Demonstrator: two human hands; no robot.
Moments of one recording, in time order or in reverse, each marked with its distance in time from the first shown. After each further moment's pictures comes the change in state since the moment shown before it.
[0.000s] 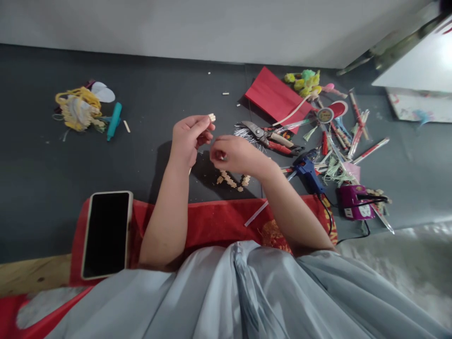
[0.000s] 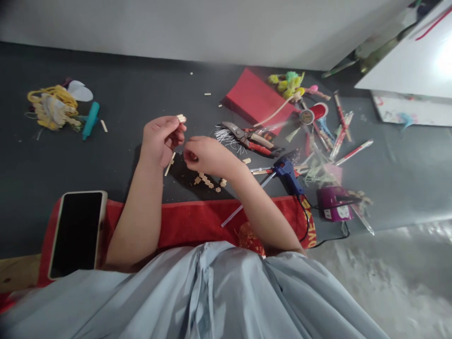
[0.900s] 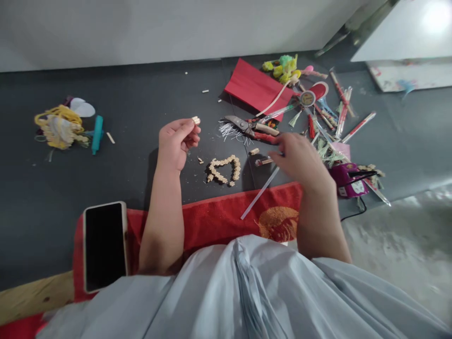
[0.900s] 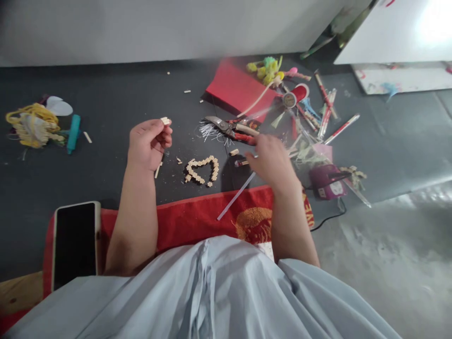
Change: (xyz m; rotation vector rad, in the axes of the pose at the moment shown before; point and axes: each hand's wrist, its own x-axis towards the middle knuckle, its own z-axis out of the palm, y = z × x) left_hand 0.003 -0.006 -0.001 0.064 -0.064 0.000; right_hand -0.124 0.044 -0.024 -0.327 0.237 0.753
